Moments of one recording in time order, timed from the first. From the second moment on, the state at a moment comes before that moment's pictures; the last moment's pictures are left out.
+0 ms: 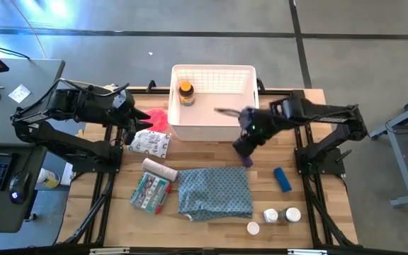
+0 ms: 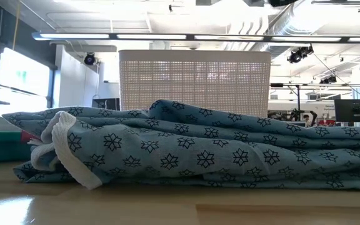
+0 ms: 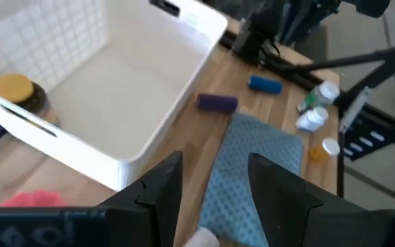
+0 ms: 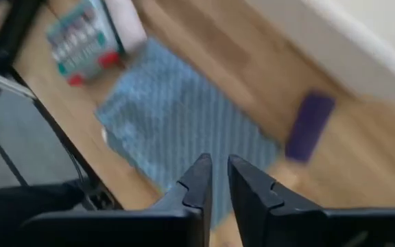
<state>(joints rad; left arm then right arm) 0.00 0.96 1.48 -1.10 -0.16 -0.45 0.05 1.52 1.75 -1.34 -0.06 0.95</state>
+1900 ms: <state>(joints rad) -0.07 1.18 1.48 -0.44 -0.15 -0.66 1.04 1.54 1.49 -1.51 0.10 1.32</state>
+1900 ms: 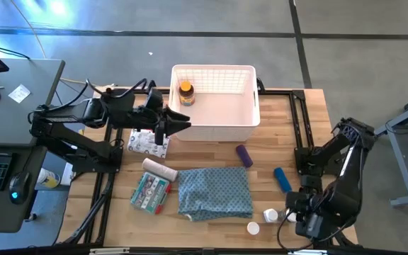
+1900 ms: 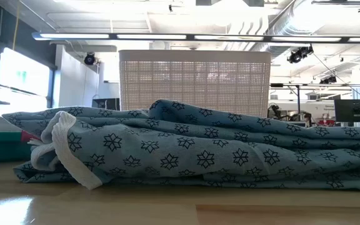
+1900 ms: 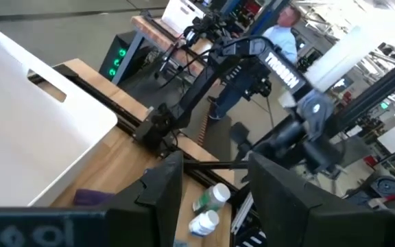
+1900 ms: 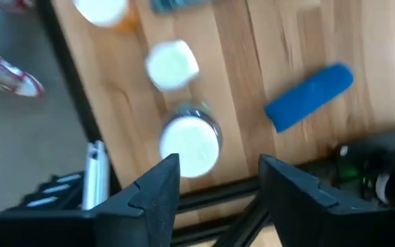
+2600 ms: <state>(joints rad) -0.07 1.18 1.48 -0.46 -0.08 -0.66 1.08 1.52 1.23 -1.22 0.06 1.54</state>
